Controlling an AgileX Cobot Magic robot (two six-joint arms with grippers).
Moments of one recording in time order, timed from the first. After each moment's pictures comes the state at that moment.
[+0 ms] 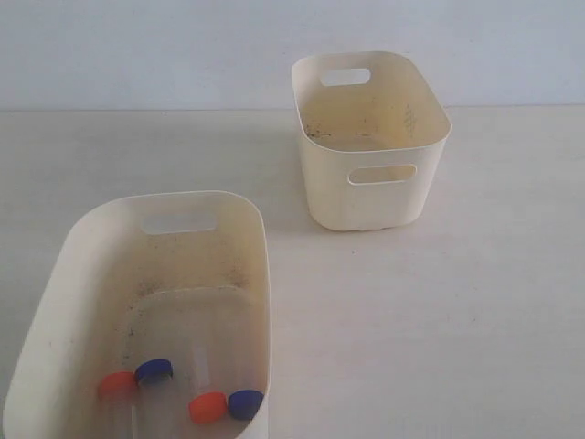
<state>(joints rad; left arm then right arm) -0.02 0.00 0.00 -0.04 0.23 0.04 0.63 0.74 -1.04 -0.27 0.68 0.14</state>
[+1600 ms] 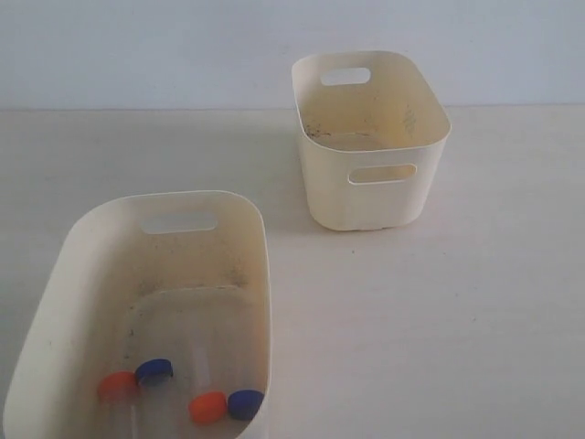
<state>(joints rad) -0.02 0.00 0.00 -0.04 0.23 0.04 0.13 0.00 -0.01 -0.09 0.37 0.15</state>
